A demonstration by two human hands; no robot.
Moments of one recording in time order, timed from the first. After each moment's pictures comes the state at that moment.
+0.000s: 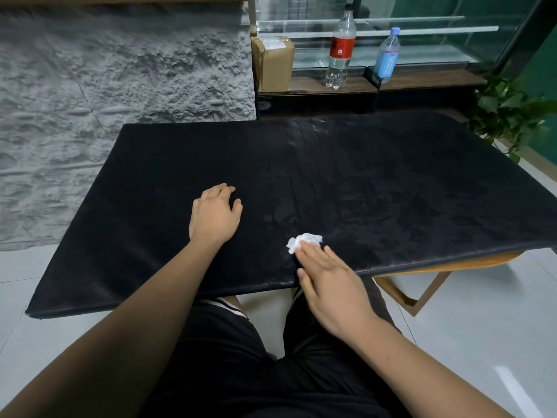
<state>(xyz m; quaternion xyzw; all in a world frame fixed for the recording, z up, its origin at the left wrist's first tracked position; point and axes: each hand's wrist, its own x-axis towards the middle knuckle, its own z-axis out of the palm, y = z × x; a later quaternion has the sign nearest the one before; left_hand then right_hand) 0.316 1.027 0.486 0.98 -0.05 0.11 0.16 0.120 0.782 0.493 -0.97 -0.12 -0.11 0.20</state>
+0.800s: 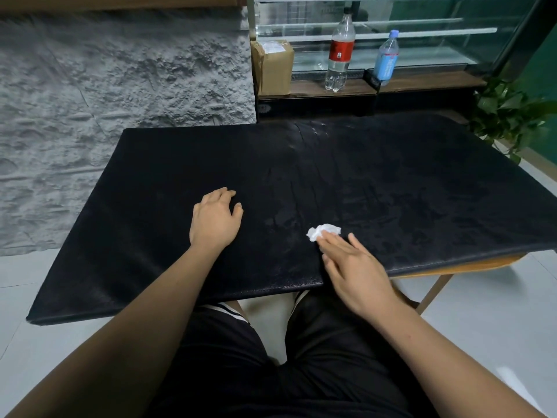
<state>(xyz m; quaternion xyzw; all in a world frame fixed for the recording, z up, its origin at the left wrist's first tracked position) 0.317 1.028 0.484 0.98 -0.05 0.11 0.16 0.149 0.738 0.491 -0.97 -0.08 -0.10 0.18</state>
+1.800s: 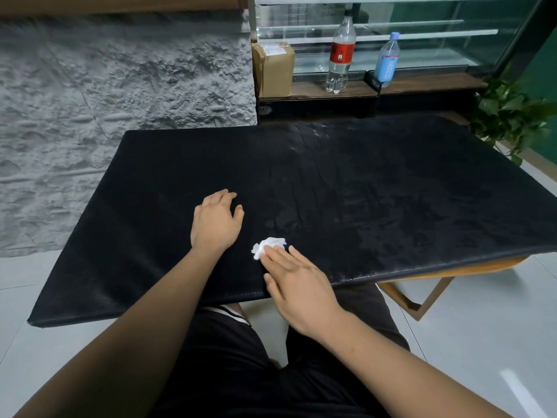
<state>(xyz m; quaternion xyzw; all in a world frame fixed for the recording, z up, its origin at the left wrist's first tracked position) 0.318 1.029 0.480 0.98 -0.05 0.13 0.17 0.145 0.833 0.492 -0.96 -0.19 -0.10 0.17</state>
